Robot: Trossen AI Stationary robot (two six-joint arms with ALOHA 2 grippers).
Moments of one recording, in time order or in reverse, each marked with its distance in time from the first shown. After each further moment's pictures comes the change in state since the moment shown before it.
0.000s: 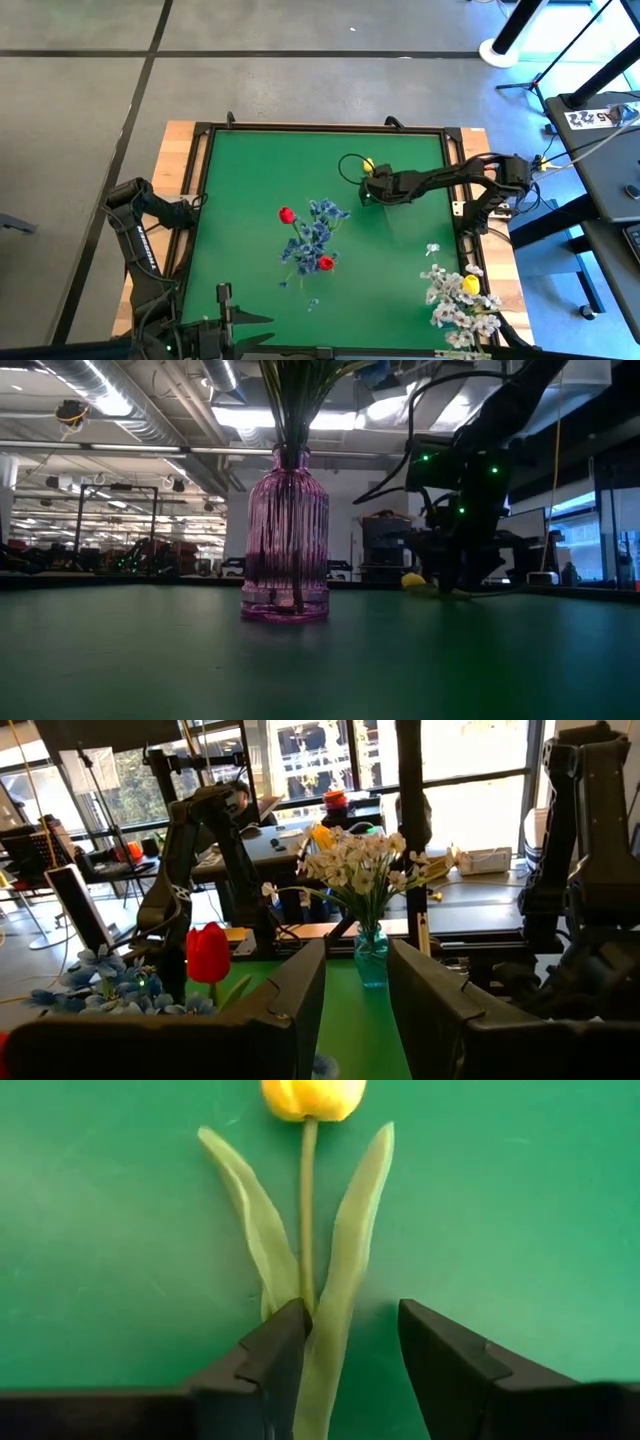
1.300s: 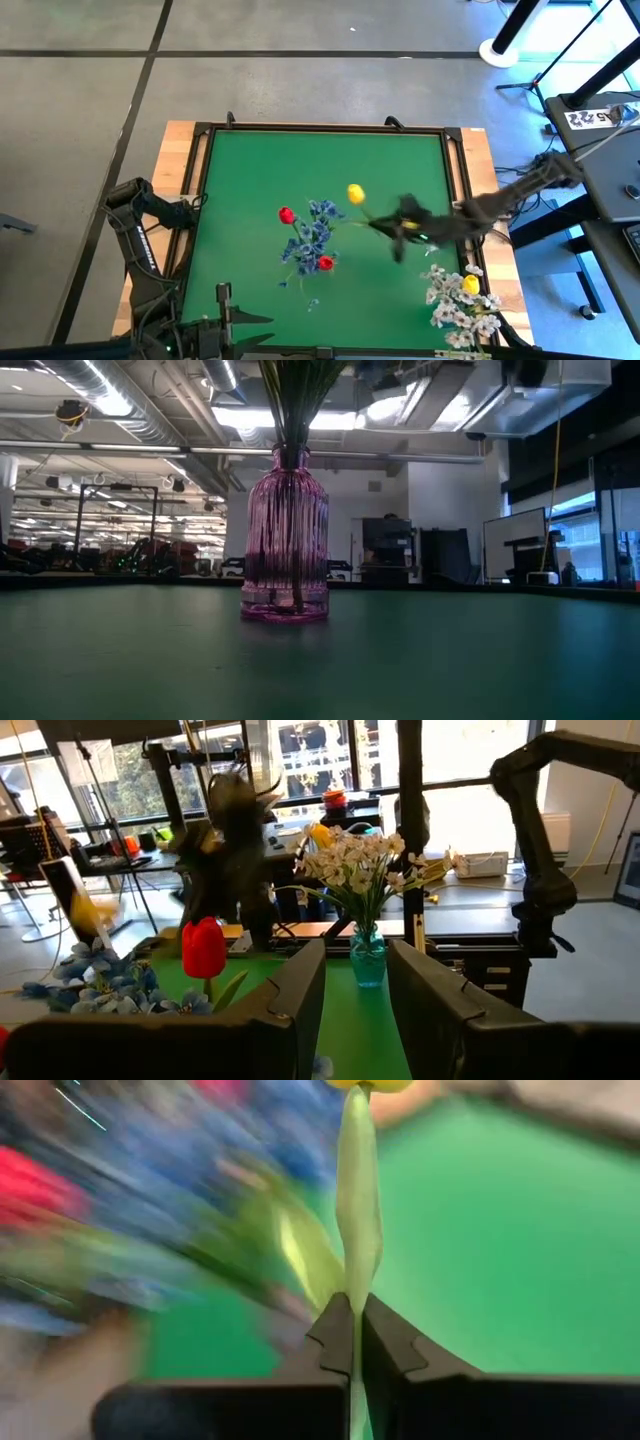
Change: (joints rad) left arm -0.001 0.000 0.000 -0.006 0.000 -0.034; right arm 0.651 -0.571 0.047 0.270 0.172 -0.315
